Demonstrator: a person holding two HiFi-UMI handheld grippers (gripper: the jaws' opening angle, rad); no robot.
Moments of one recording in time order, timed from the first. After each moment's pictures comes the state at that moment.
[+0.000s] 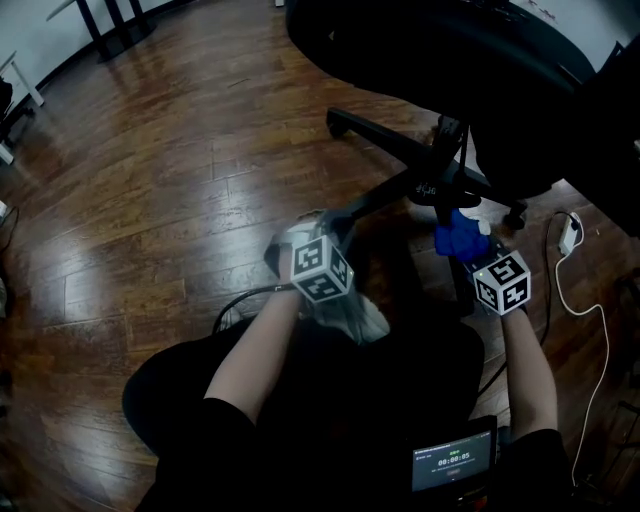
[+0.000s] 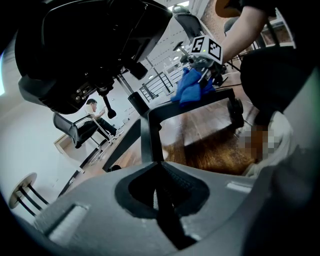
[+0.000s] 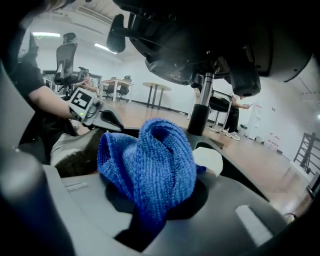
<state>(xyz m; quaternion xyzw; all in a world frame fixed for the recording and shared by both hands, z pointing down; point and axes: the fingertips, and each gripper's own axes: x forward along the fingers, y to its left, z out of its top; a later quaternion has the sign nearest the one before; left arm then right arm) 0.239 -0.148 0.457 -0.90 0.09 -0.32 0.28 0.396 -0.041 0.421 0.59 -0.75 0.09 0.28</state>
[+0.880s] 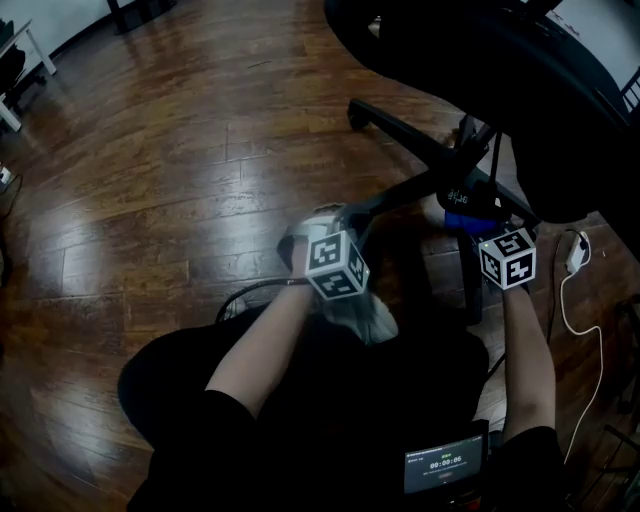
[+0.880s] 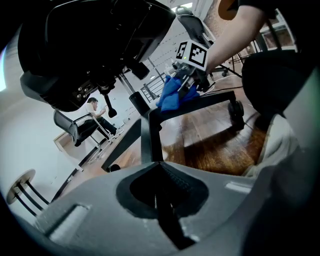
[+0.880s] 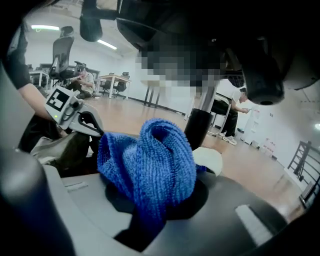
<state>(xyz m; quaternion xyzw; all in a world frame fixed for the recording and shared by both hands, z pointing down) 0.241 -0.145 0.454 -0.91 0.09 -0.31 0.27 0.413 -0.107 0.405 0.61 -0.73 0.08 0.30</state>
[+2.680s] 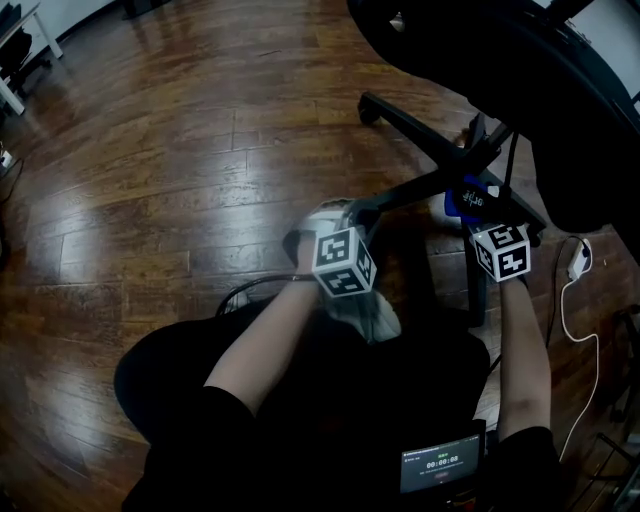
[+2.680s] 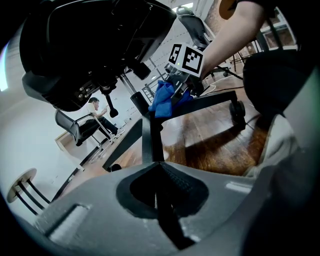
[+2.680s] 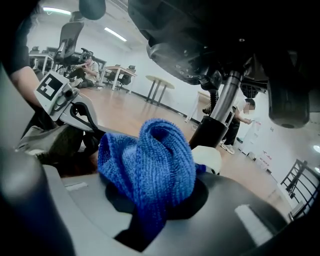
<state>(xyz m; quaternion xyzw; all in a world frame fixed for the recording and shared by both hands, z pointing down) 0.240 -0.147 0.452 -0.91 0.10 -0.31 0.27 0.404 -0.137 0.406 0.60 -0.71 0.04 0.35</state>
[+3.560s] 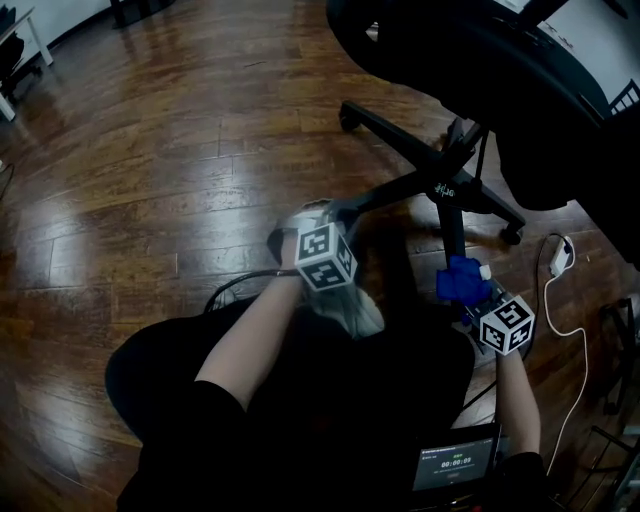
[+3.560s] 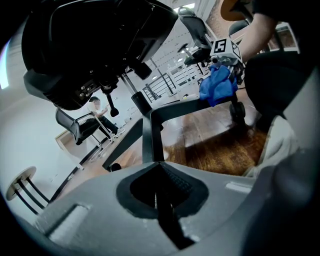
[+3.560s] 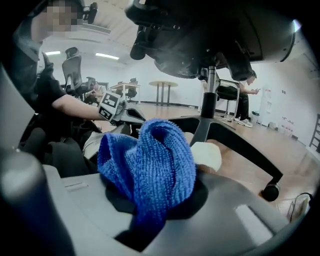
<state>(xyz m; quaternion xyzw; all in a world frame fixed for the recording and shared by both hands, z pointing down) 0.240 -0.149 0.454 -0.91 0.10 -0.31 0.26 0.372 0.031 0.440 0.54 -0.79 0.15 0.26</state>
